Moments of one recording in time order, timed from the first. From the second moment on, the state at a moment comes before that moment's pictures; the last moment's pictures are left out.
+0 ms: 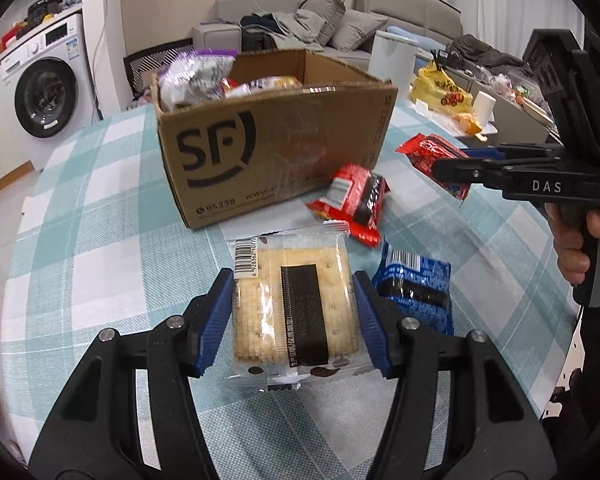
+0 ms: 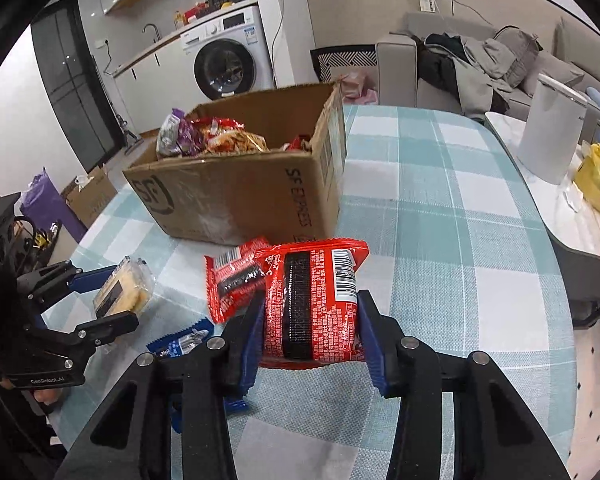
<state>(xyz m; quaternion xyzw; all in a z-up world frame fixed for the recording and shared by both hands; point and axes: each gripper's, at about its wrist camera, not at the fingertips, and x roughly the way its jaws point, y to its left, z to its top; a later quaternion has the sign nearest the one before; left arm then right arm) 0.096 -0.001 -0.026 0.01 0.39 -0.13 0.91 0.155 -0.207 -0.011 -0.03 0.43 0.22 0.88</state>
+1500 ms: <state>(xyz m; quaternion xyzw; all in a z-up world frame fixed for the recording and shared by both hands) 0.116 0.008 0.072 -0.01 0.28 -0.07 0.96 0.166 -0.187 0.060 0.05 0.31 0.24 0.92</state>
